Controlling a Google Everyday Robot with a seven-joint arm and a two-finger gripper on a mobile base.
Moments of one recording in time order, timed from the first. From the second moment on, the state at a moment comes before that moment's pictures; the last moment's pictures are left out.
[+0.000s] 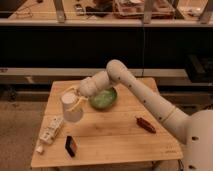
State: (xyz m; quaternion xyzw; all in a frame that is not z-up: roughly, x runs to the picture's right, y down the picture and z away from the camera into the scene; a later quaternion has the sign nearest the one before) arm -0.169 0.048 0.625 -0.36 -0.62 0.02 0.69
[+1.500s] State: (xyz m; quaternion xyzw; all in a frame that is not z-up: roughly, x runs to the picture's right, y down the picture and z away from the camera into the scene) arm -0.185 0.160 0.593 -0.42 -0.63 -0.01 0.65
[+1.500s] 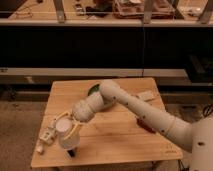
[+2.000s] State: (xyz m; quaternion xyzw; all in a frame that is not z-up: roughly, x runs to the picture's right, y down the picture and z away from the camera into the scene) arm -0.193 0.177 0.599 -0.43 -0.64 -0.01 0.63
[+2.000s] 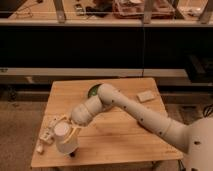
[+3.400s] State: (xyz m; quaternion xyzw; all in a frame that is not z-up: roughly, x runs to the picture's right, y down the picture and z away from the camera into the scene) arm -0.197 0.227 0.661 -0.42 -0.64 -0.10 0.64
